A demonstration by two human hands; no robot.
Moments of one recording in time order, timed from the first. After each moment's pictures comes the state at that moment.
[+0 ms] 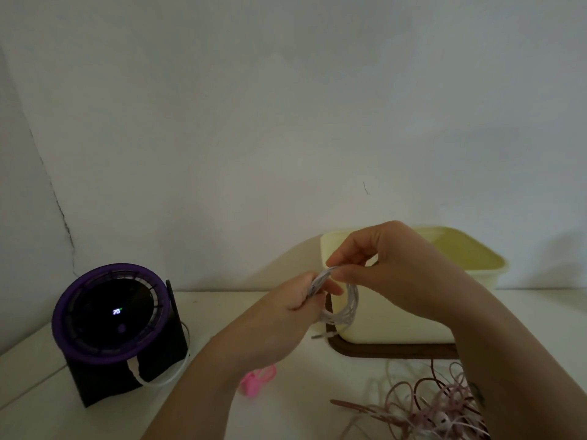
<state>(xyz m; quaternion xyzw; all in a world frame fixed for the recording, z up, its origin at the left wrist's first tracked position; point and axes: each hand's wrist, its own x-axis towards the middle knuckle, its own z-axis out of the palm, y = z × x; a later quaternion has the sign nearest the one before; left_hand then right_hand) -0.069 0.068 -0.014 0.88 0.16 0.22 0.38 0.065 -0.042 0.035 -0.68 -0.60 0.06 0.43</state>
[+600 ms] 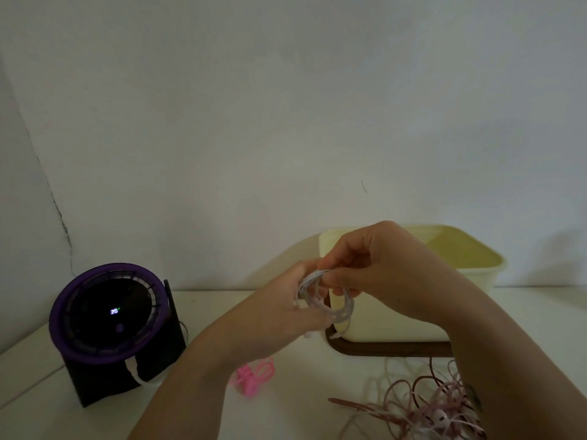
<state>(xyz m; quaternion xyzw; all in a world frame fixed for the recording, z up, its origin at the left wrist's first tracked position) -0.077 0.065 -0.002 0.85 0.14 0.19 0.46 0.059 -0.041 0.035 -0.65 -0.61 0.11 0.43</state>
